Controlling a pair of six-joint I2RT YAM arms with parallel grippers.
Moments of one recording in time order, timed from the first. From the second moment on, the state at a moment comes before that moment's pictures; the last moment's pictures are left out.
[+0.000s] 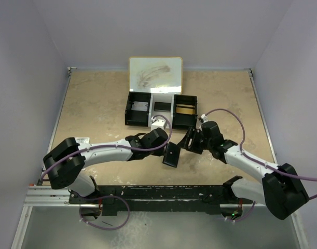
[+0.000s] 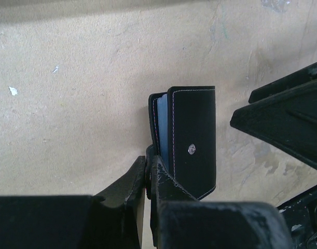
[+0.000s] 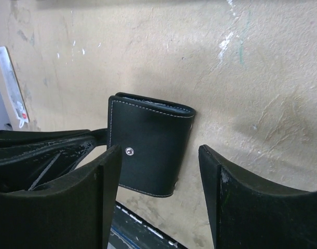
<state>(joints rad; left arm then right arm) -1.04 1.52 0.87 -0.20 -0.29 -0.76 0.50 1.14 0.47 -0.09 -0.23 0.80</state>
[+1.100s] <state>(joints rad) -1.04 1.44 0.87 -0.22 -0.24 -0.76 0.74 1.41 0.77 -0.33 -0.02 0.79</state>
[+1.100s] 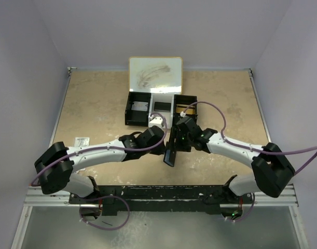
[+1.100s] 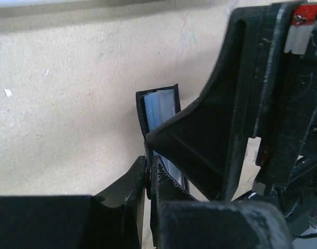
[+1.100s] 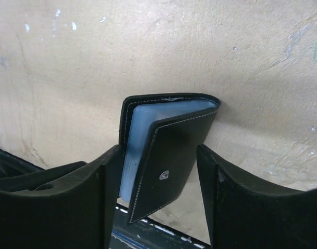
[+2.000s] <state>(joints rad) -1.03 1.22 0.71 -0.42 -0.50 -0.91 0.74 1.29 0.64 -0.11 -0.13 0.84</state>
